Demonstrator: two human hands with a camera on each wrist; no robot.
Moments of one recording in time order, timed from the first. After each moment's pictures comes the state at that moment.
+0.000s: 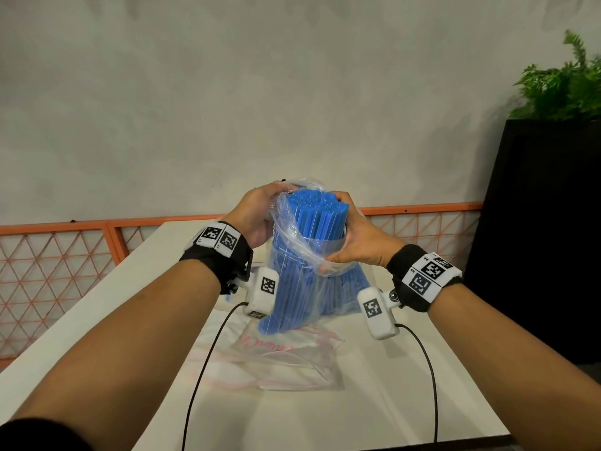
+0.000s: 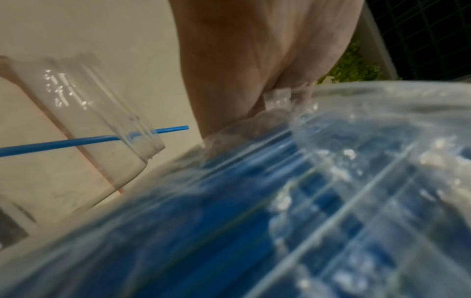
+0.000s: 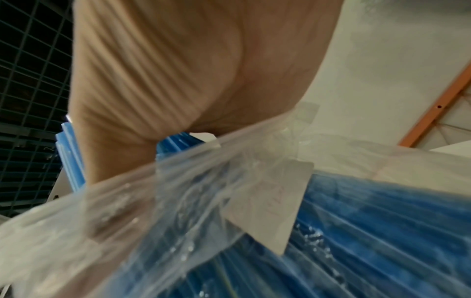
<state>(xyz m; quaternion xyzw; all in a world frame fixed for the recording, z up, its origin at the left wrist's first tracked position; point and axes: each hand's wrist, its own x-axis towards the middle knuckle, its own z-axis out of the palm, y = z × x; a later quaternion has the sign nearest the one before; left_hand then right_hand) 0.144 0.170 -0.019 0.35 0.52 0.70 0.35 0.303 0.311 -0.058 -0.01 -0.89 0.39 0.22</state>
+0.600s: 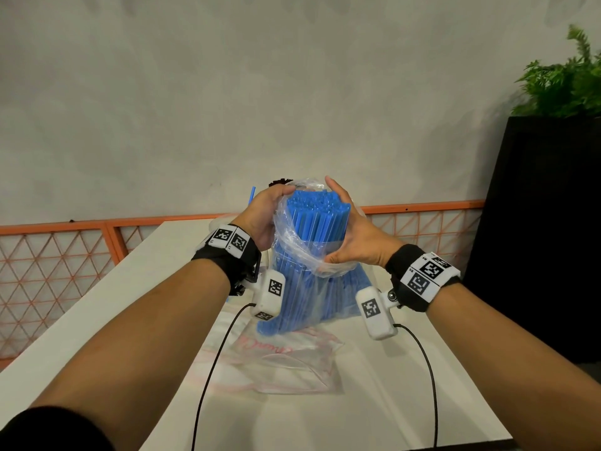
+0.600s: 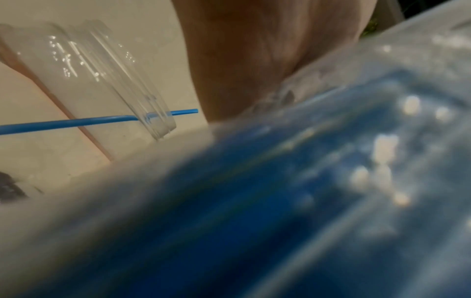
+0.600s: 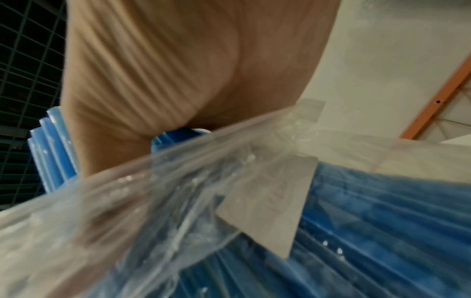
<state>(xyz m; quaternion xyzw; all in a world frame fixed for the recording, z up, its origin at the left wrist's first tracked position) 0.147 0.184 -0.028 0.35 0.50 0.67 0.41 0.303 0.308 -0.057 0.00 -0.88 0.42 0.22</state>
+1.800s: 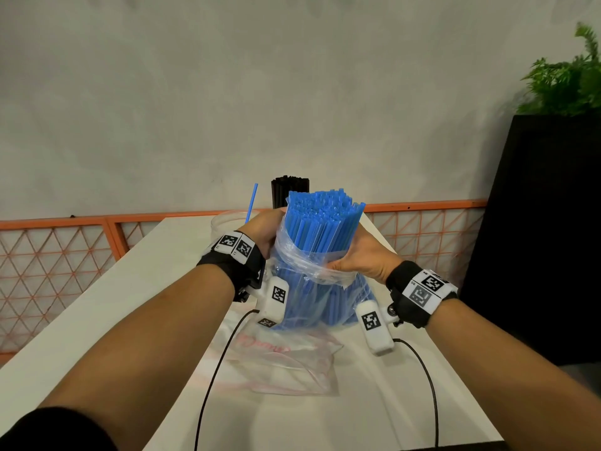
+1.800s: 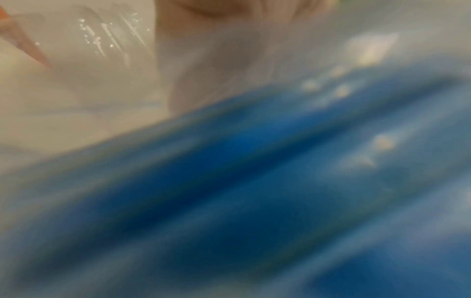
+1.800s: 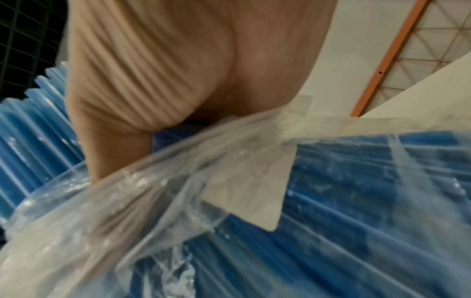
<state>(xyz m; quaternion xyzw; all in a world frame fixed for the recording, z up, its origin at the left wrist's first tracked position) 0.138 0.184 -0.051 0.29 0.61 0.62 0.40 0.309 0.298 -0.081 -0.02 -0.84 0.49 0.24</state>
